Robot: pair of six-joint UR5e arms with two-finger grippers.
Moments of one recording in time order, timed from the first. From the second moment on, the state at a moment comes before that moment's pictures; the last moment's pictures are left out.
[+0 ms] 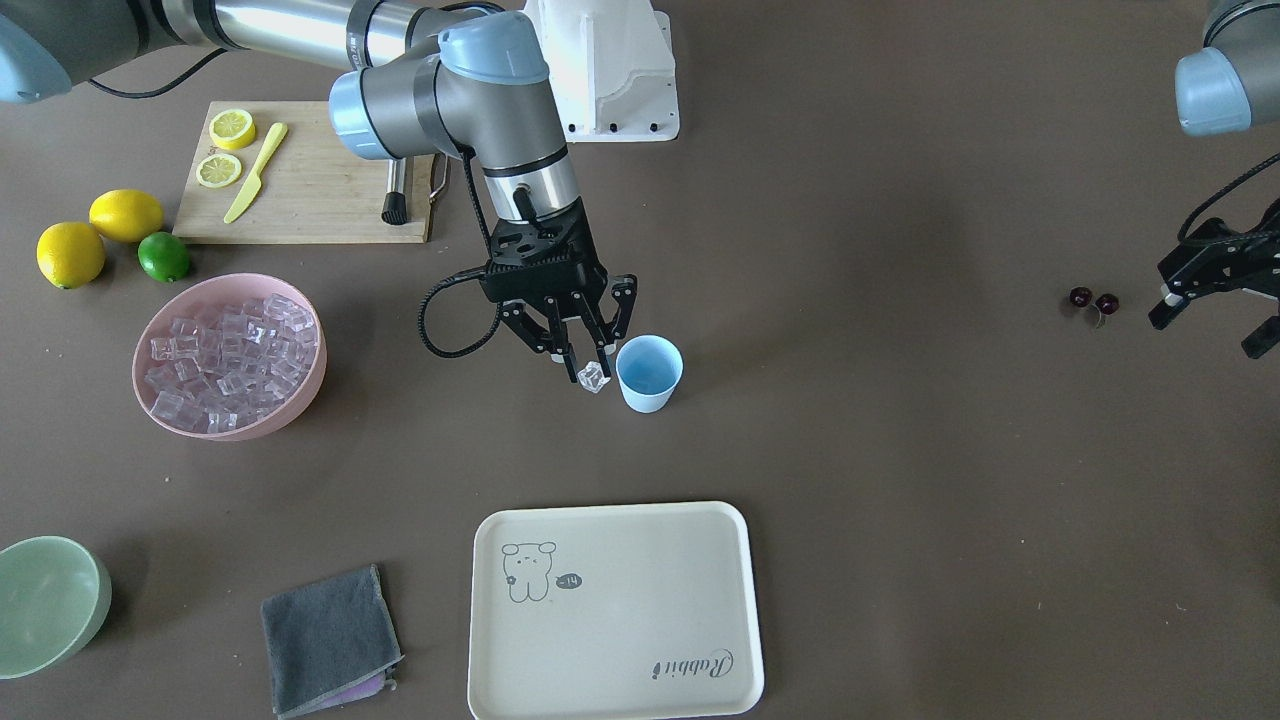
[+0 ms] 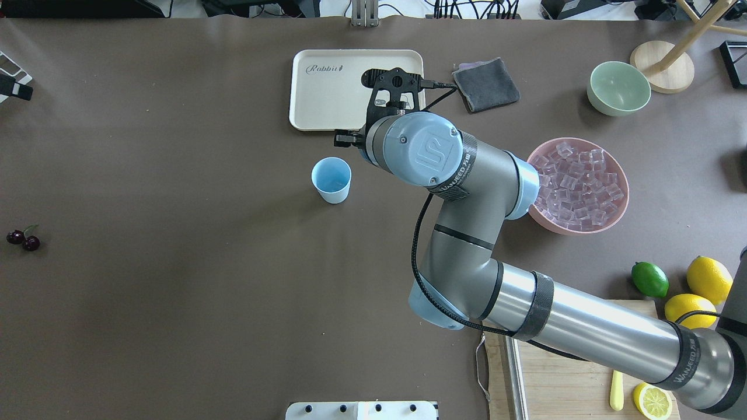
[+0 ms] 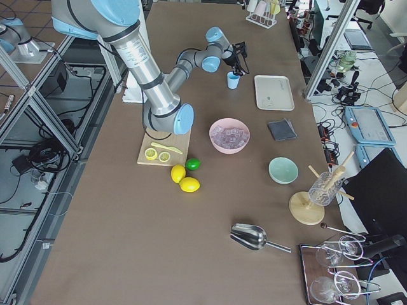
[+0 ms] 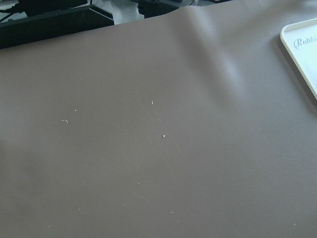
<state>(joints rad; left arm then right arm) -1.31 -1.70 -1.76 -2.04 -2.31 -0.43 0.51 -0.81 1.57 -1.20 1.46 1.26</state>
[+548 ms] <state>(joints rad) -1.30 -1.67 -1.80 -2.04 -2.31 -0.43 0.46 -0.81 1.51 -1.08 1.40 1.26</state>
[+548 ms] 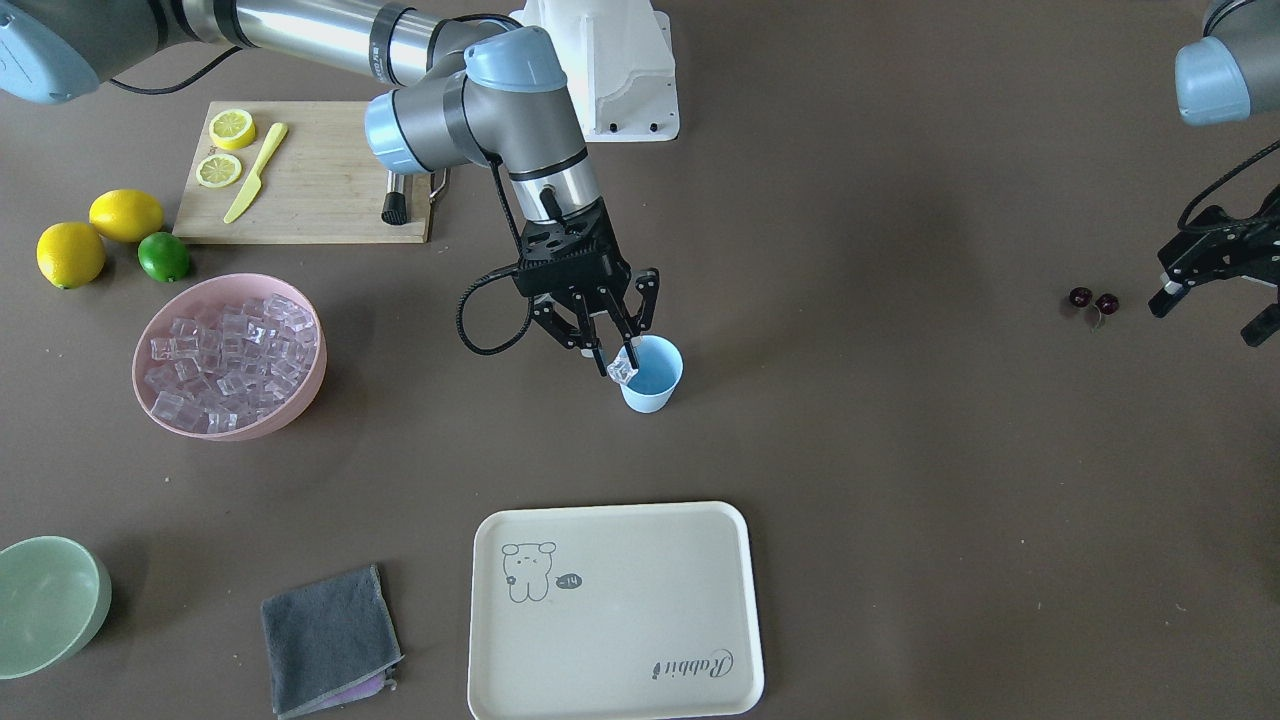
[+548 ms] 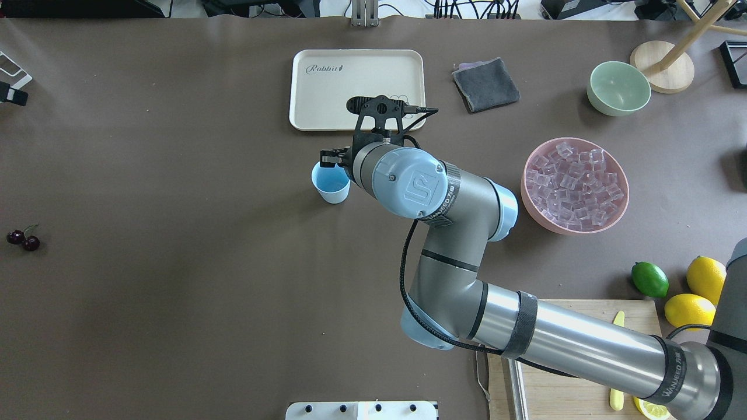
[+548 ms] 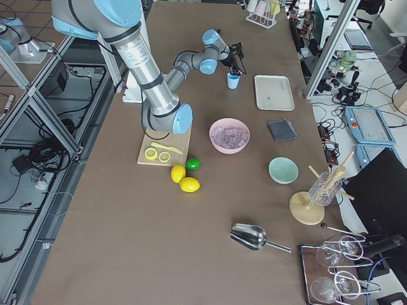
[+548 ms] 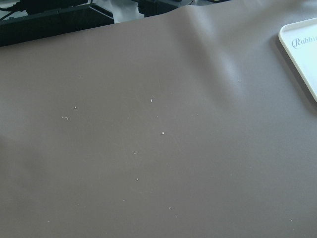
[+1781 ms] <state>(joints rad) -1.30 -1.63 -1.81 -2.04 -2.31 -0.43 0.45 -0.80 1.52 -1.05 1.40 1.21</state>
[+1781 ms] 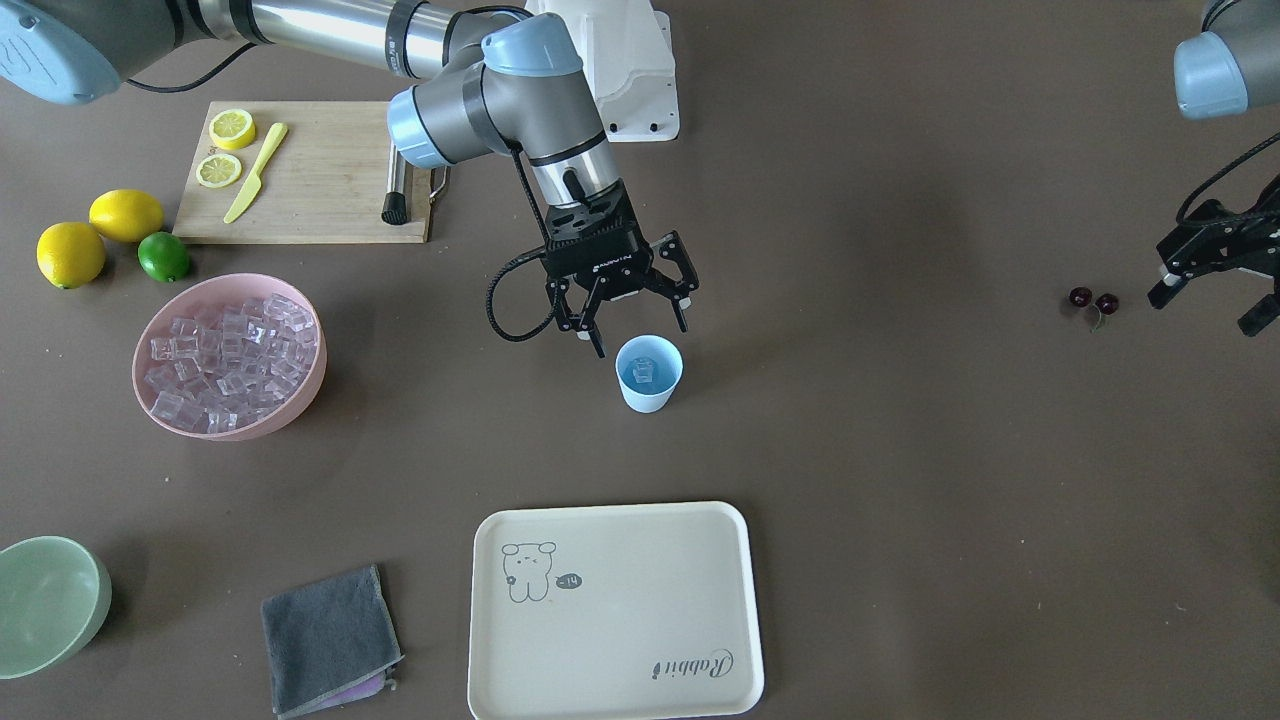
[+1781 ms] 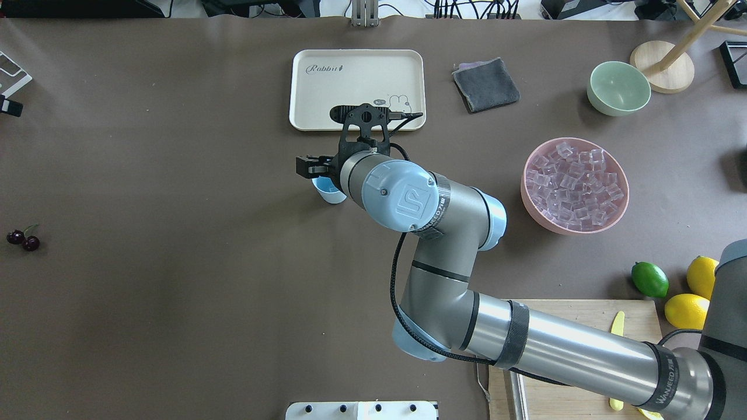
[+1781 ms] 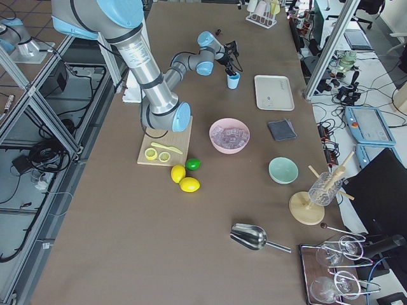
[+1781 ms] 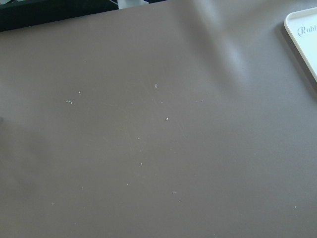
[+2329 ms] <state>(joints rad) -1.30 -1.64 -1.81 -2.04 -2.30 -0.43 0.61 -0.95 1.85 -1.39 1.66 1.12</state>
